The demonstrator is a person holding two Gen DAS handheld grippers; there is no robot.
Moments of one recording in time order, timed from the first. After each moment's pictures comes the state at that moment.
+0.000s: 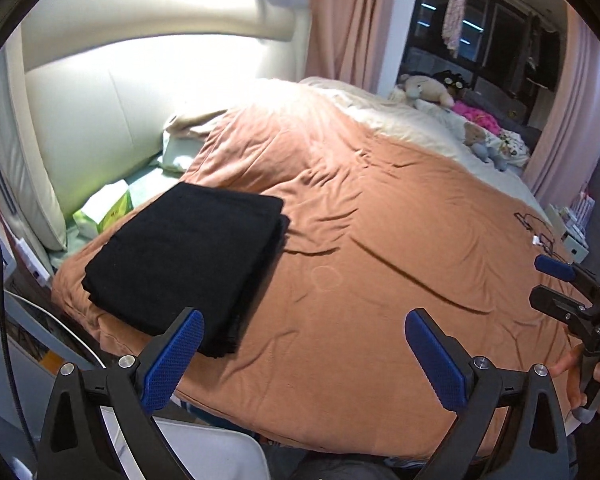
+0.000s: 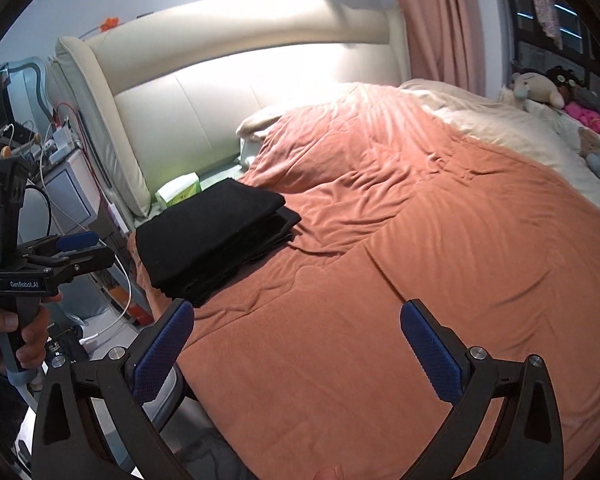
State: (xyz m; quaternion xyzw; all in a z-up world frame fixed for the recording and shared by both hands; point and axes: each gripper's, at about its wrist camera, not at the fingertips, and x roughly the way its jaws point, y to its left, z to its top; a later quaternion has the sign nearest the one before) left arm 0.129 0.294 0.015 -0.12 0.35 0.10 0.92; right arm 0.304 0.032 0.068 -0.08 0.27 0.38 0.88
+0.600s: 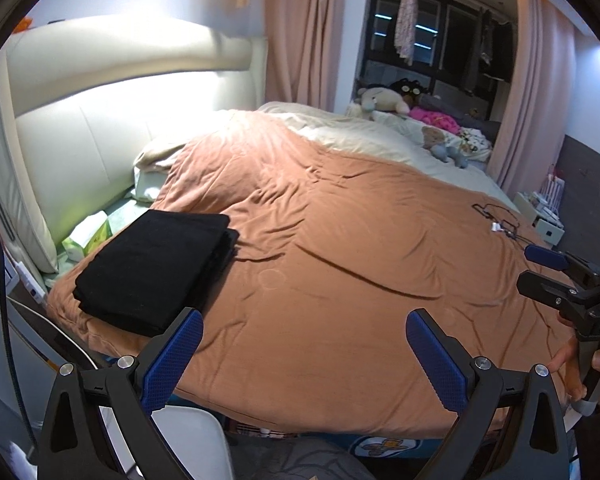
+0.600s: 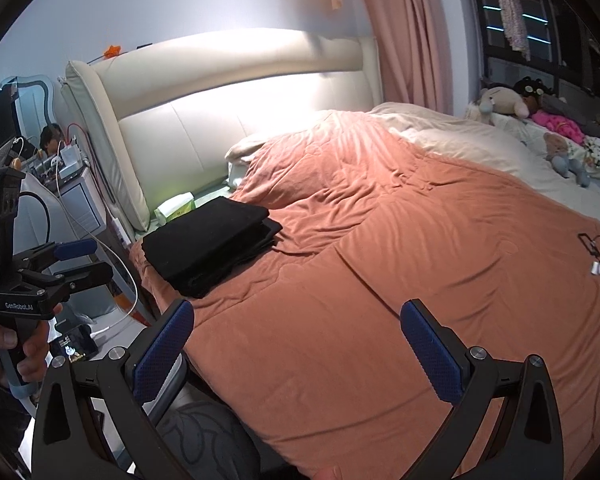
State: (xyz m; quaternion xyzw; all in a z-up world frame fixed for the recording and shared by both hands) left arm 0.074 0.206 0.048 -0.09 0.31 0.05 0.94; right arm 0.221 -0.048 0.085 -0.07 0.24 0.35 0.90
